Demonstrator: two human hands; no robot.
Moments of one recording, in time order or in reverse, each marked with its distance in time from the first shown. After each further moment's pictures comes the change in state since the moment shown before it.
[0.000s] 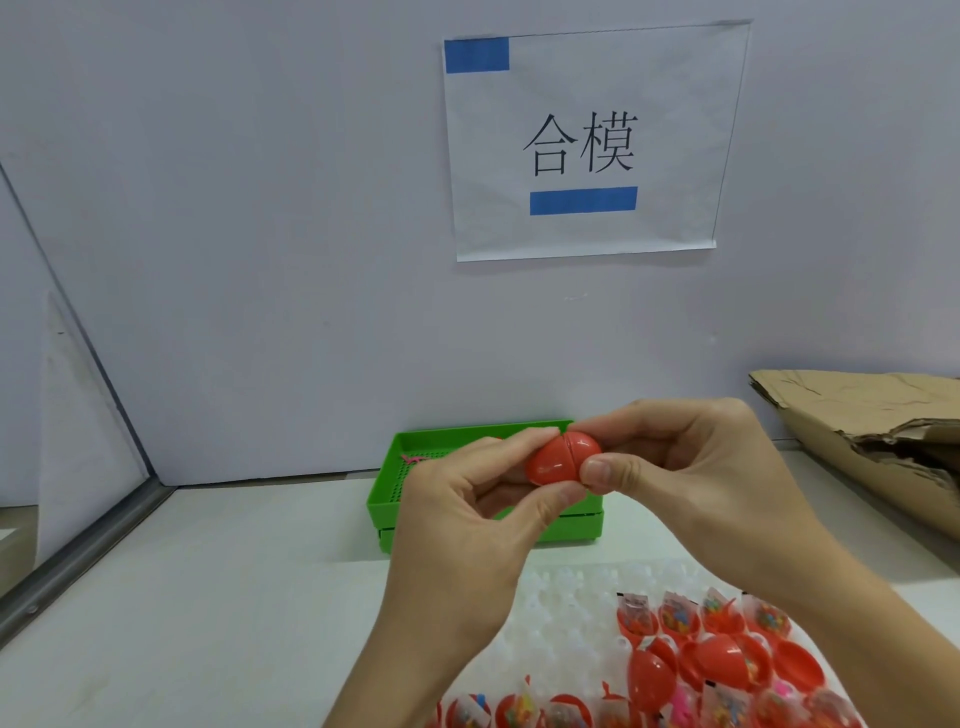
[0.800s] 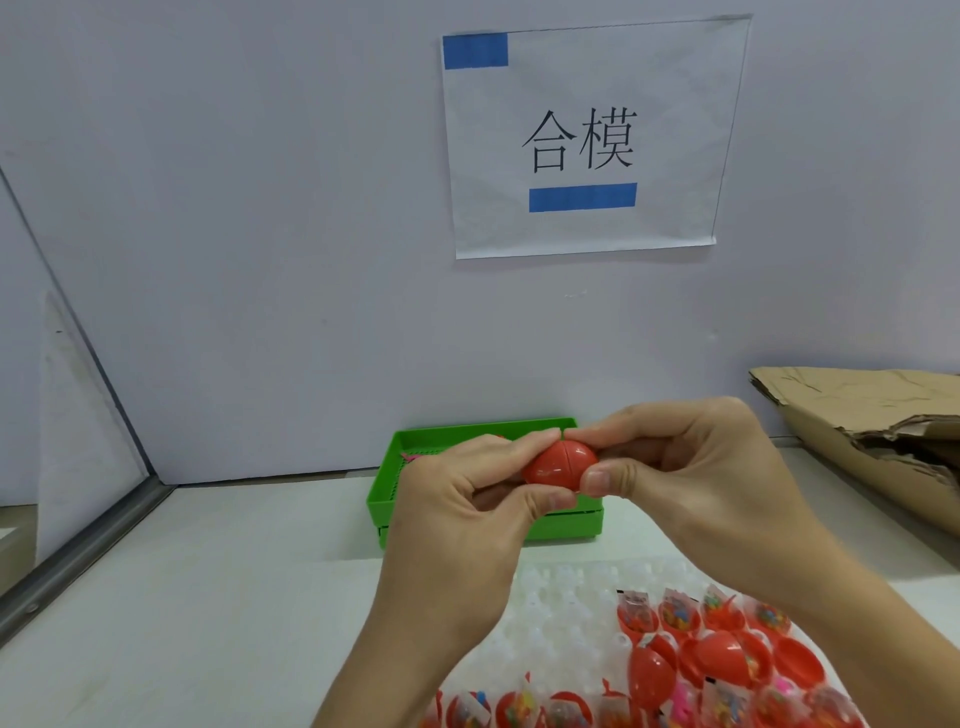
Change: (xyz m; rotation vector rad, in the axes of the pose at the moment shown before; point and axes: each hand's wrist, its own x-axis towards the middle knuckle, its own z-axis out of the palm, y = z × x) left_hand 0.002 0.006 -0.004 0.148 -0.003 0.033; right_hand 0.000 0.002 0.003 0.024 -0.023 -0.025
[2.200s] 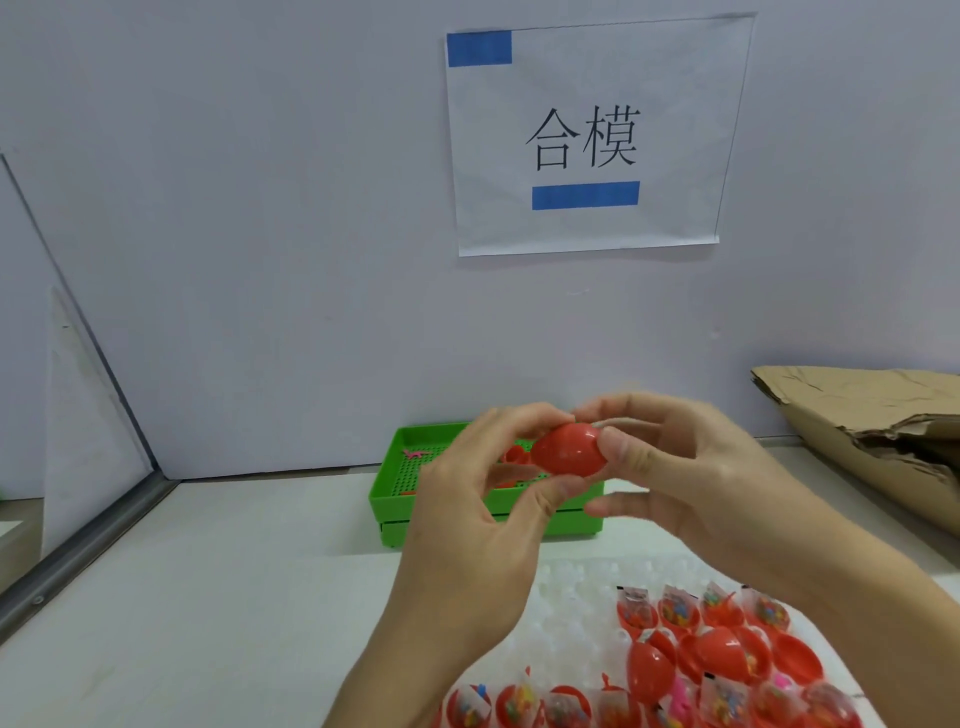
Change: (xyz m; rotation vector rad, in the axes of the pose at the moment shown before) left_hand -0.003 -0.009 0.003 0.107 -0.035 0.121; right_hand 0.003 0.007 -0.011 0.311 -0.144 0.290
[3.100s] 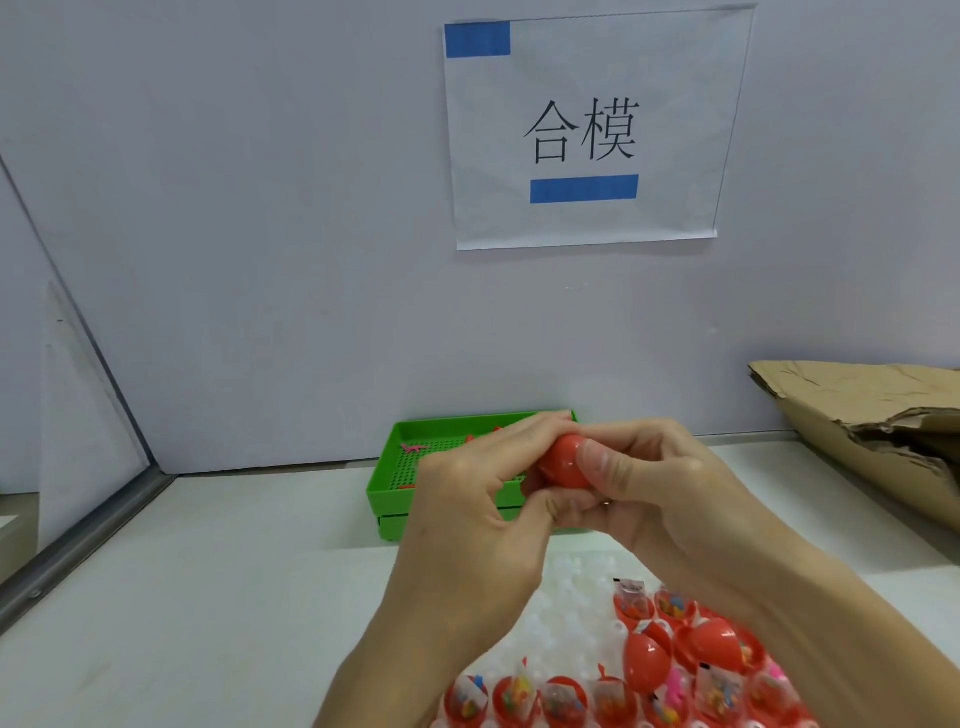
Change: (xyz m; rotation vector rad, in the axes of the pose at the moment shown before) left_hand -0.003 0.002 0.000 0.146 0.009 0.135; right_hand 0.001 0.011 0.024 0.196 -0.056 -0.003
